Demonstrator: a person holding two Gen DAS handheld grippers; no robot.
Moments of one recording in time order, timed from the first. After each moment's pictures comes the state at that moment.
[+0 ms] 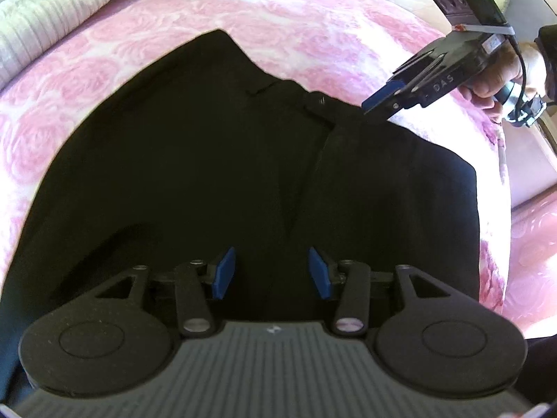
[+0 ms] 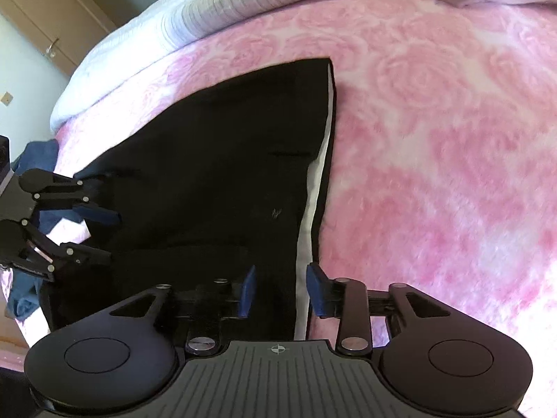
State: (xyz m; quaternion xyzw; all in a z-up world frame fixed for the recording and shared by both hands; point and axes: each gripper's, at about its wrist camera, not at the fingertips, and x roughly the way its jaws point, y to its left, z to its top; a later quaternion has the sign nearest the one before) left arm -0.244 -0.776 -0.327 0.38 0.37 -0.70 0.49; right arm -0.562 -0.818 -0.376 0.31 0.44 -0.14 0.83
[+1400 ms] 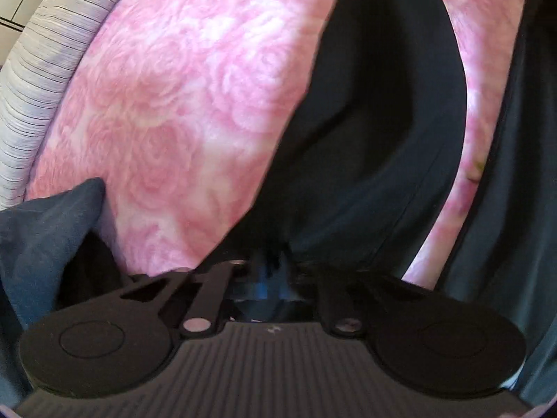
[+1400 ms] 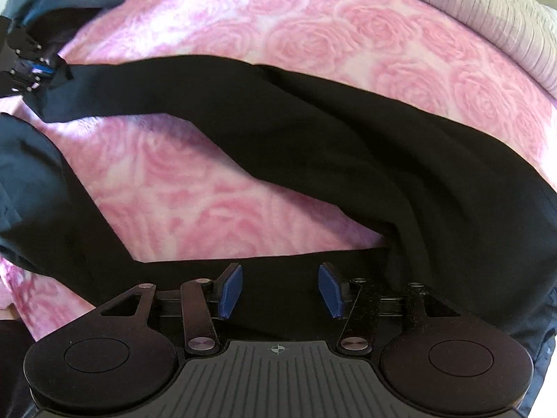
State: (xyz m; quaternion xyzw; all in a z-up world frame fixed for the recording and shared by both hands) left arm 0.138 -0.318 -0.329 0.61 0.30 -0.46 0.57; right arm -0.254 -0.516 -0.369 0.07 0.60 -0.06 0.79
